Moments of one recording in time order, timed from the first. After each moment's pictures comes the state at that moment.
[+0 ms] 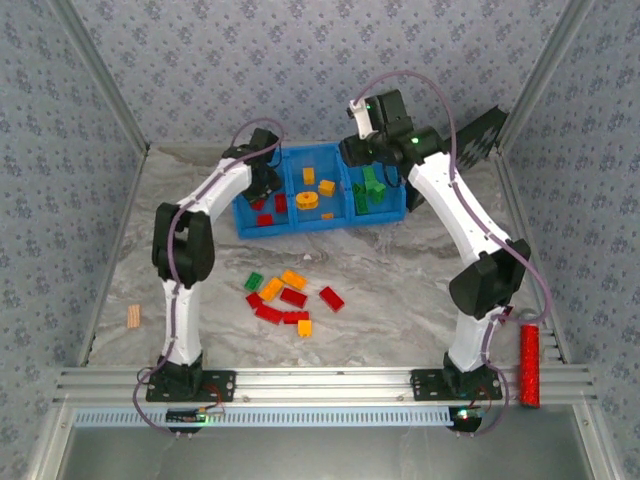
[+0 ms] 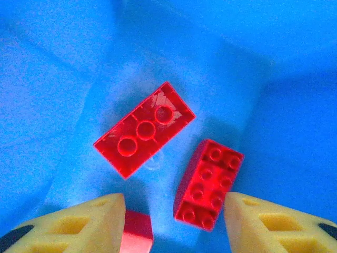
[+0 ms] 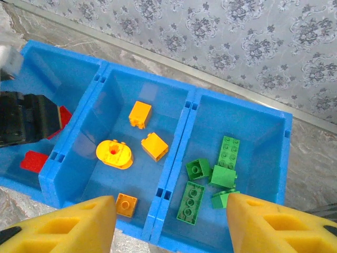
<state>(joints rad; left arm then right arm) -0.36 2.12 1.87 -0.87 -0.17 -0.90 0.47 1.85 2.03 -0.87 0.05 -0.03</state>
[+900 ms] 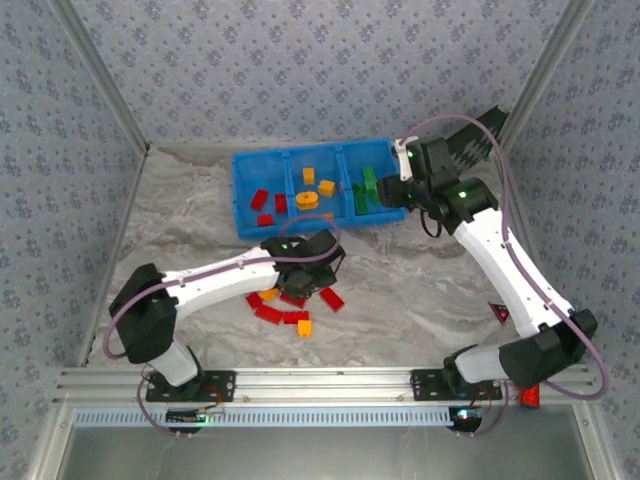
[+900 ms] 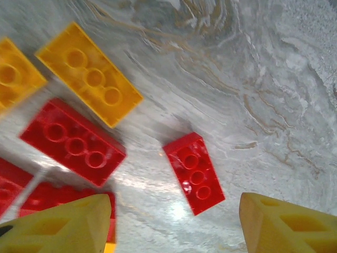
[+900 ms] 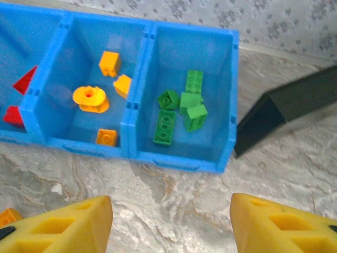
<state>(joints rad) -1.03 1.62 1.20 -0.80 -0.17 -1.37 0.42 1.35 1.48 -0.84 0.13 0.09</state>
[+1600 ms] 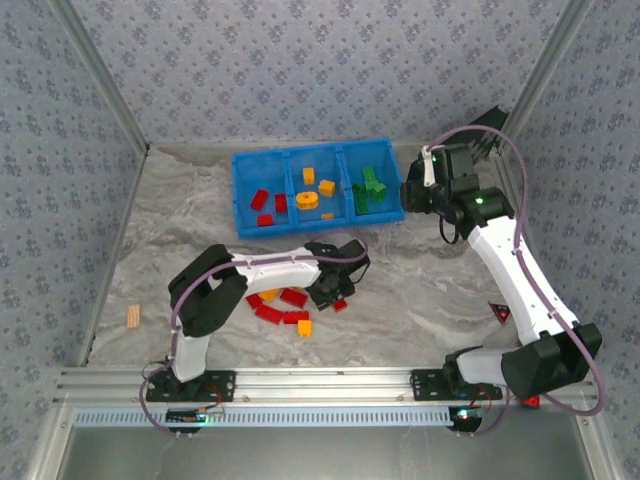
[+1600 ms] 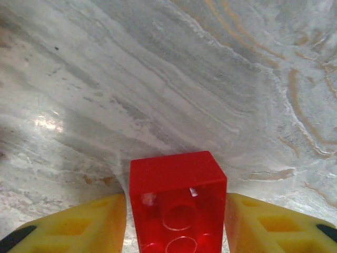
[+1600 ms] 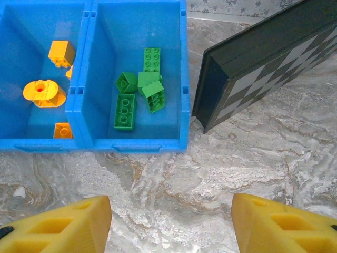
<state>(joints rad) -1.05 1.95 1.32 -0.72 -0.04 -1.47 0.28 1.30 1.36 -0.82 0.10 0.10</state>
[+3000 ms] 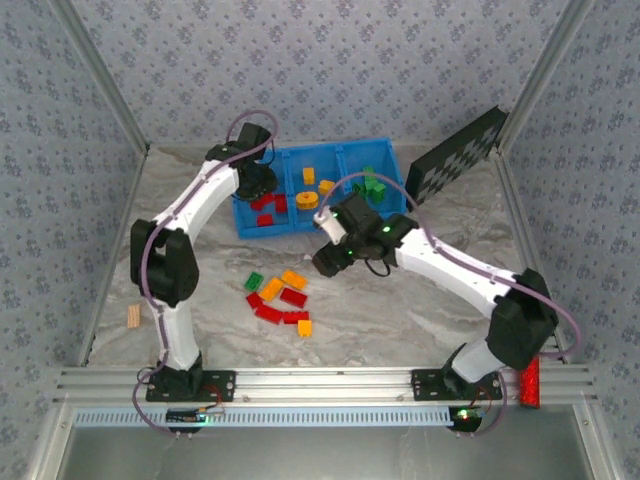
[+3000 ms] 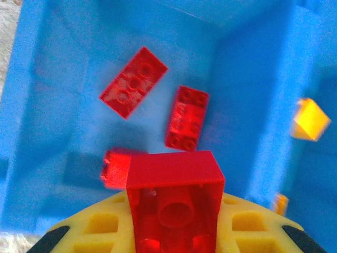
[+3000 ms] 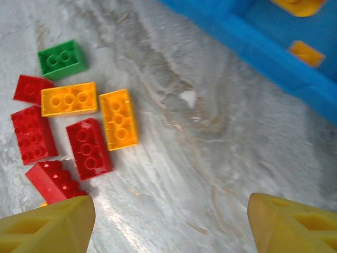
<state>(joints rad) -0.36 1.97 1.79 -0.92 -0.07 -0.77 0.80 1.54 1.24 -0.68 -0.09 -0.02</state>
